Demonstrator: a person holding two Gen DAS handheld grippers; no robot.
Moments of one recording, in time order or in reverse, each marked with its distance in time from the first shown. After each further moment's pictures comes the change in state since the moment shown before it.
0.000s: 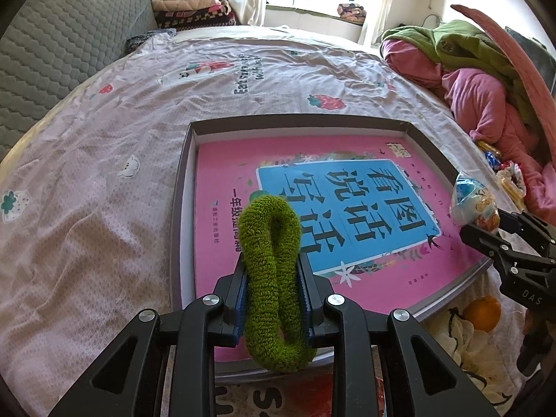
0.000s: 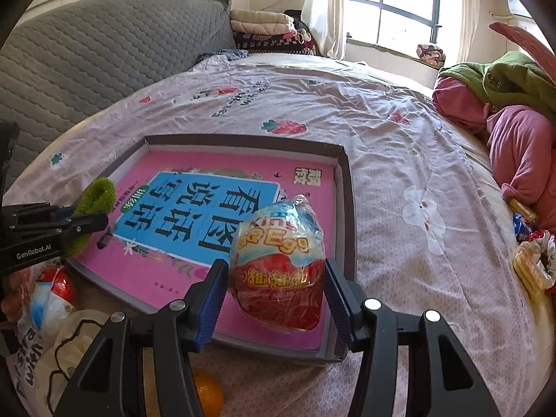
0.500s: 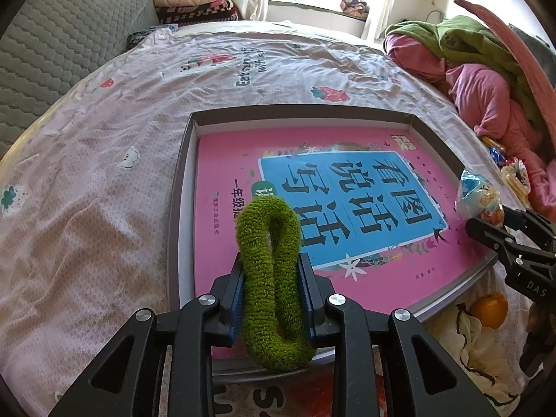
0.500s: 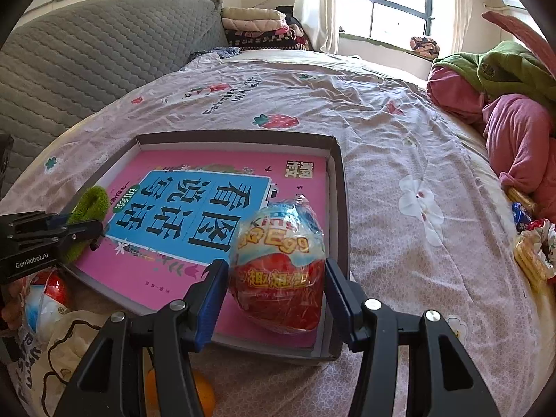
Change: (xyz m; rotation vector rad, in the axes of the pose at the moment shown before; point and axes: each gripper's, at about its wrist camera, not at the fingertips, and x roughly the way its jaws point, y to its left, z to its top) left arm 0.006 -0.001 -0.004 -0.002 0.021 0.013; right arm 0.004 -0.007 -0.003 0.030 0.015 -0.007
